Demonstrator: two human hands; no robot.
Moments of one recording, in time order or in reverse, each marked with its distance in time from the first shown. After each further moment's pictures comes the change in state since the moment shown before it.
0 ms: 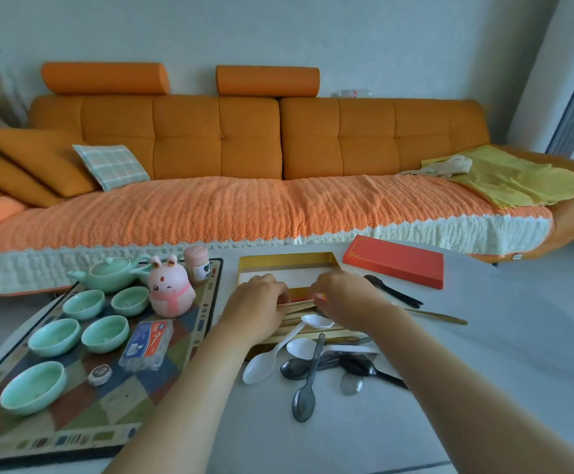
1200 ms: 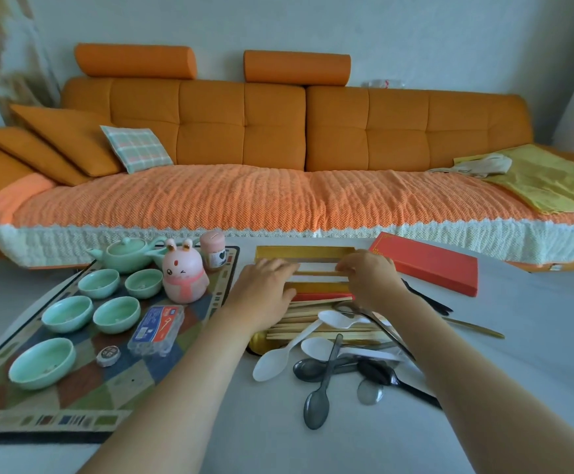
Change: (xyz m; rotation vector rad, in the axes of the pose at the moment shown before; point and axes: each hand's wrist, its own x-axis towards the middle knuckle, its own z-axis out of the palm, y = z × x) left_hand 0.010 -0.022 0.003 0.070 -0.052 -0.022; right_hand 0.042 0.030 0.018 0.075 0.125 0.257
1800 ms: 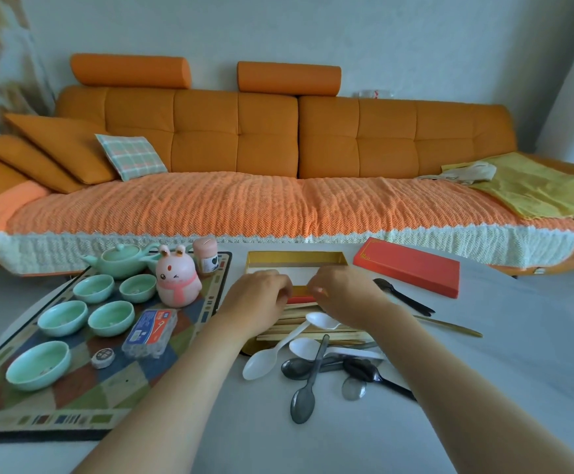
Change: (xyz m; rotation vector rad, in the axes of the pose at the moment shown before) left_hand -0.009 0.015 -0.005 -0.071 0.117 0.036; right_hand -0.032 -0.021 -0.012 -0.037 -0.033 -0.399
